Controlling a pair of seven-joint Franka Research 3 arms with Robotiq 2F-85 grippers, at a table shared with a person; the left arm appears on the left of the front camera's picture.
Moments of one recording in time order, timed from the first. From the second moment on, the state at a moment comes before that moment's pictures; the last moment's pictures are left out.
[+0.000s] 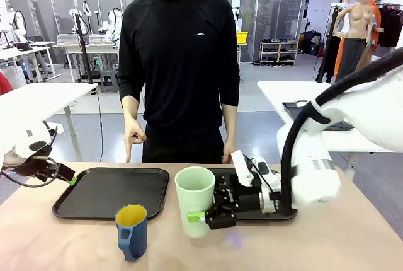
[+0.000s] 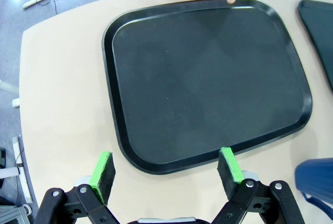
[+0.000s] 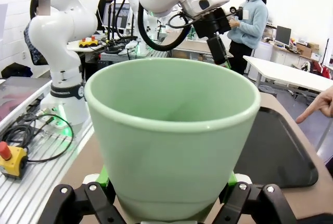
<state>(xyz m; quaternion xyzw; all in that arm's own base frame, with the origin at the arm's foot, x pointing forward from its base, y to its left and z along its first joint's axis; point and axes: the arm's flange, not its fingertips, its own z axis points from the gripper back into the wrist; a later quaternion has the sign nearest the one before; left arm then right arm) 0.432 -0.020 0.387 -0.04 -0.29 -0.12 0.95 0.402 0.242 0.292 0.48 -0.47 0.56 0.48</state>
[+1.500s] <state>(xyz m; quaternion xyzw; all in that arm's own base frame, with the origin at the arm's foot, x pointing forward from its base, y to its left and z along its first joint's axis) 0.432 -0.020 0.387 -0.04 -0.29 -0.12 0.95 0.590 0.472 0.277 0.48 -0.51 0.54 0.47</state>
